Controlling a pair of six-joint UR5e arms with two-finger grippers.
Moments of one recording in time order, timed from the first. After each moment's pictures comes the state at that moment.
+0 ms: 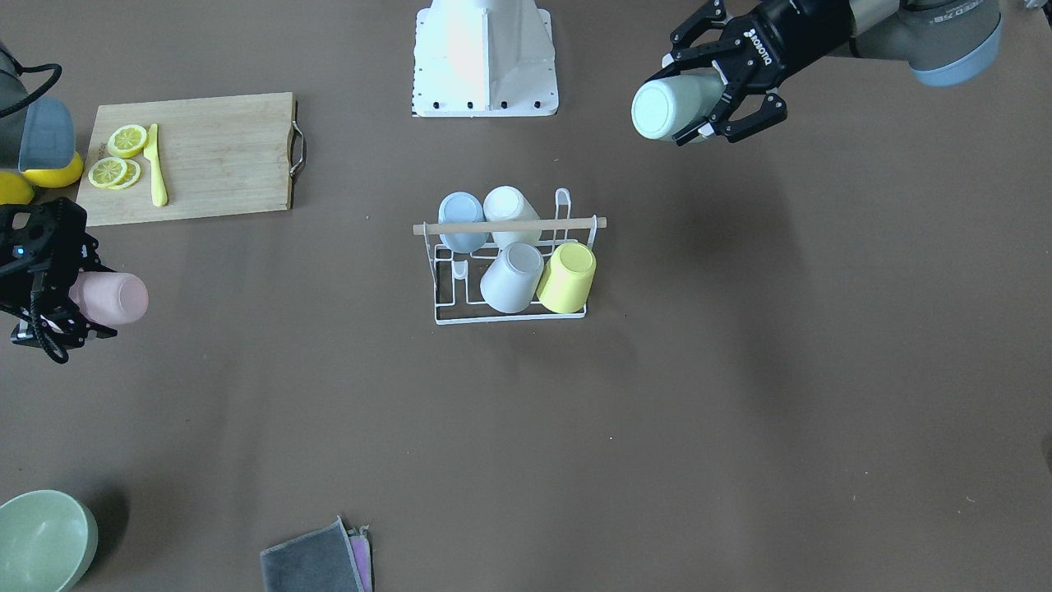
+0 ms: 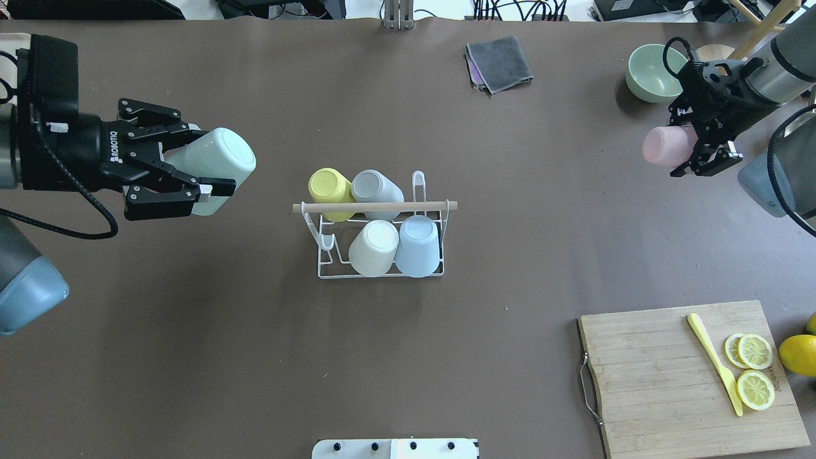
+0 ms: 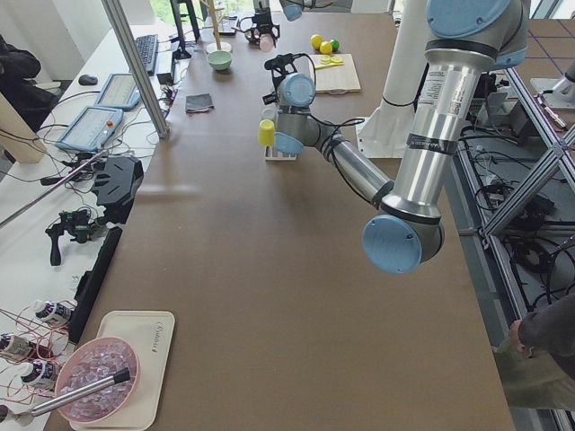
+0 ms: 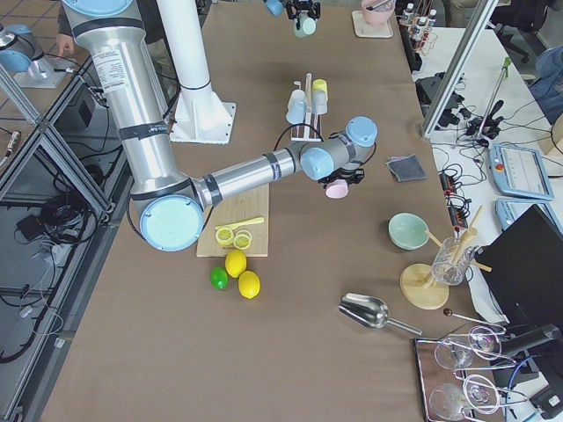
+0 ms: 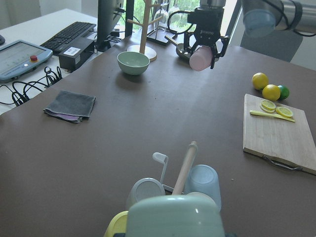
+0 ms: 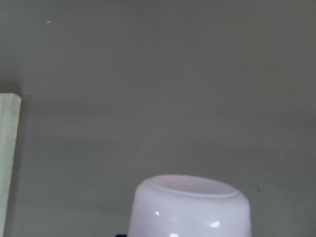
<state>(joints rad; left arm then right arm) -0.84 -1.78 -1.99 -2.76 -2.14 -0.47 1.13 -1.30 1.61 -1.34 2.48 -0.99</state>
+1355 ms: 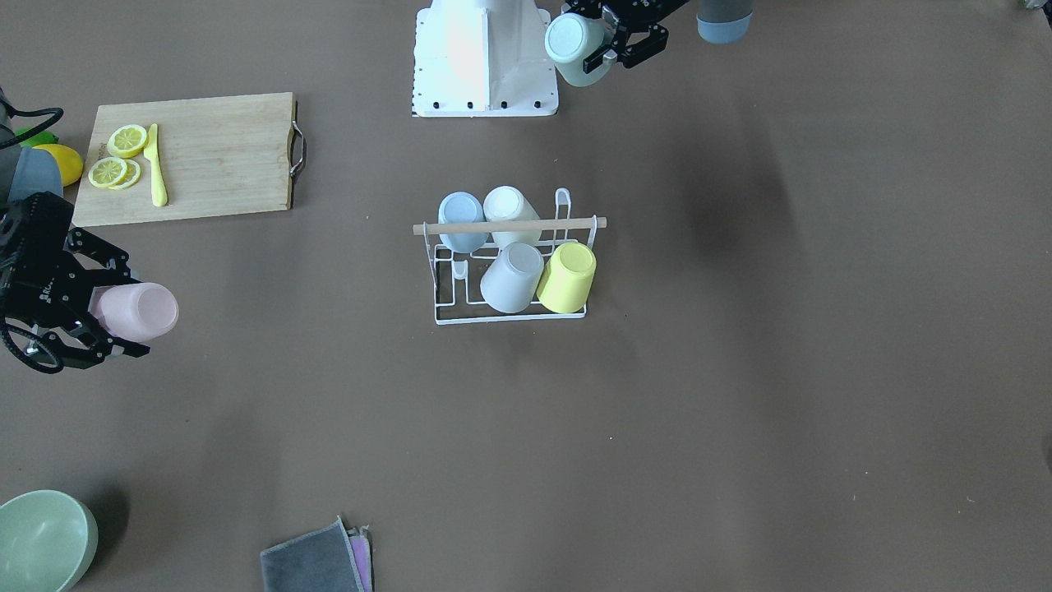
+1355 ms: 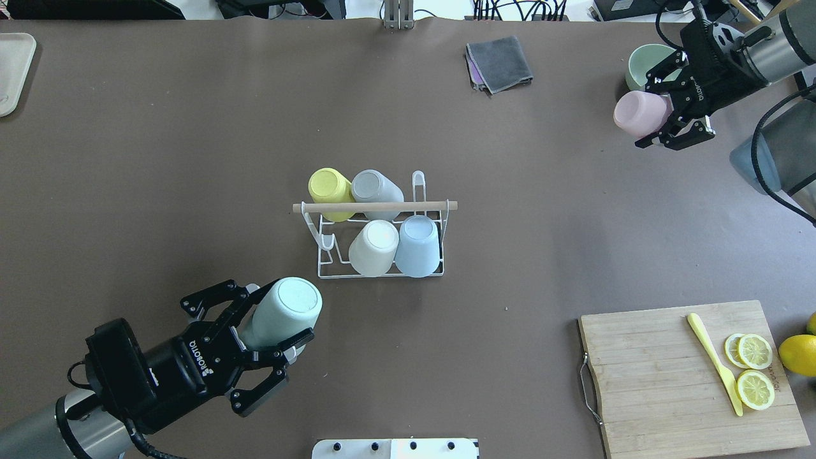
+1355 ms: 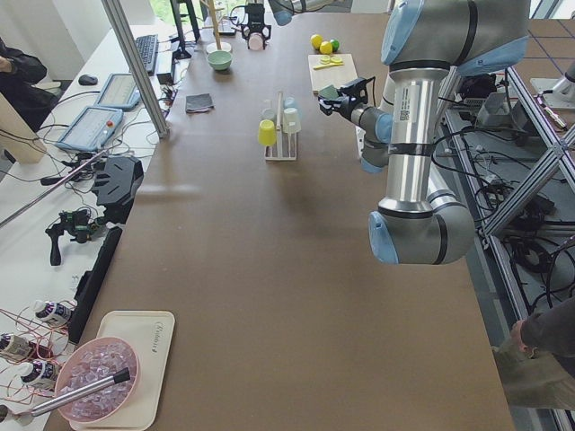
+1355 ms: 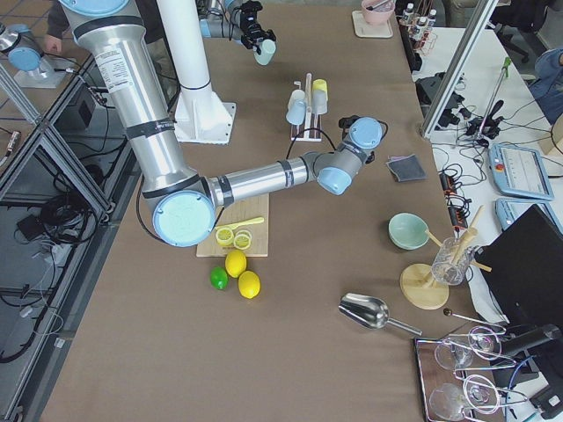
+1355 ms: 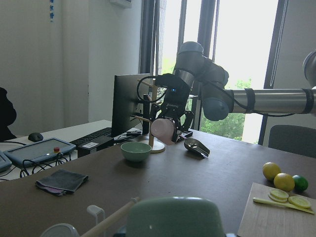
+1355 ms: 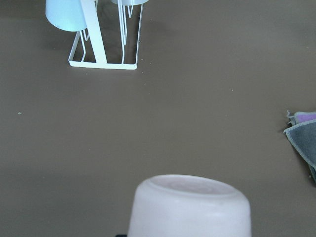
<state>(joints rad) -0.01 -1.65 -2.00 -3.22 -0.96 -0.16 1.16 -1.23 1.46 -0.79 2.62 -0.57</state>
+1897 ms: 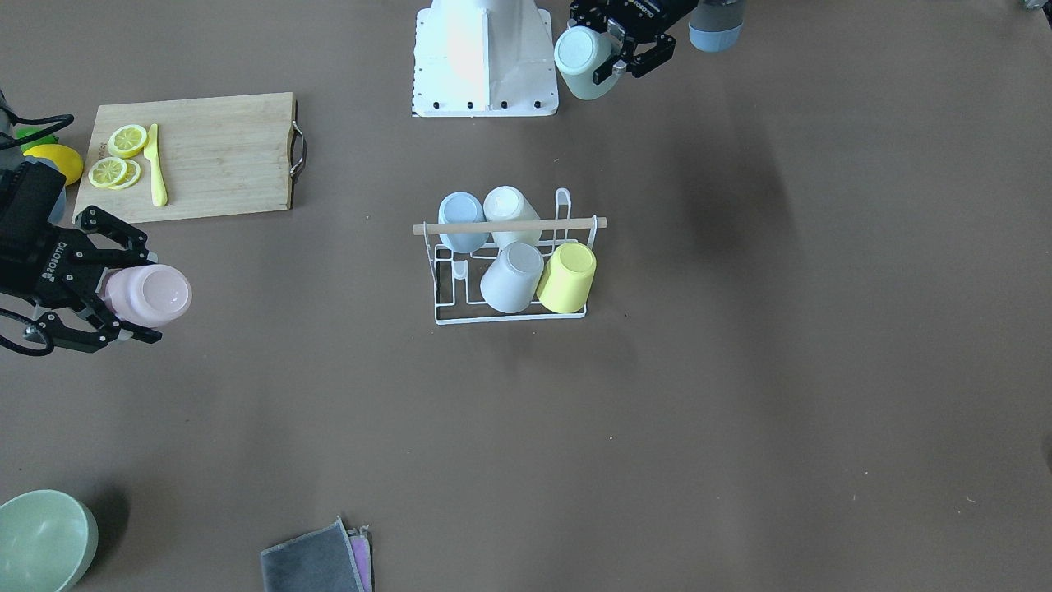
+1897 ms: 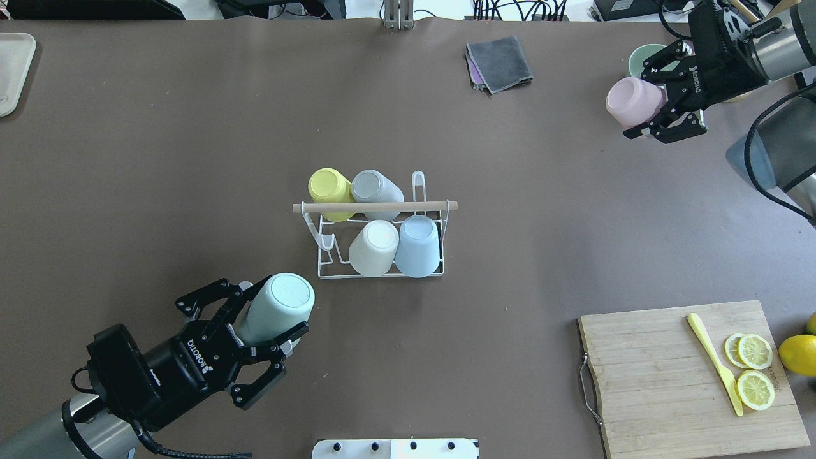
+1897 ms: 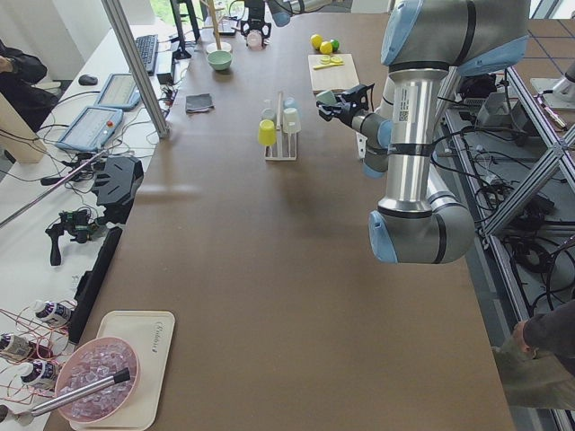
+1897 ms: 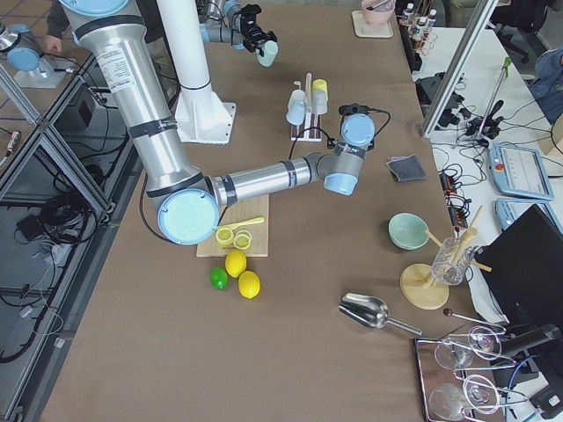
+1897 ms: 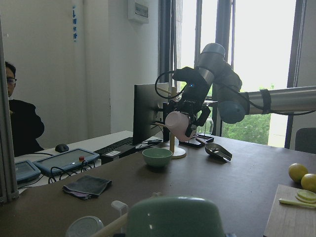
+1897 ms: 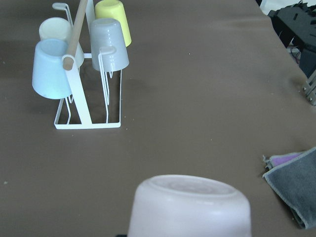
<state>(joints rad) -0.01 -1.69 -1.95 -3.28 -0.91 -0.10 1.15 -1.20 1.44 -0.44 2.59 -0.18</state>
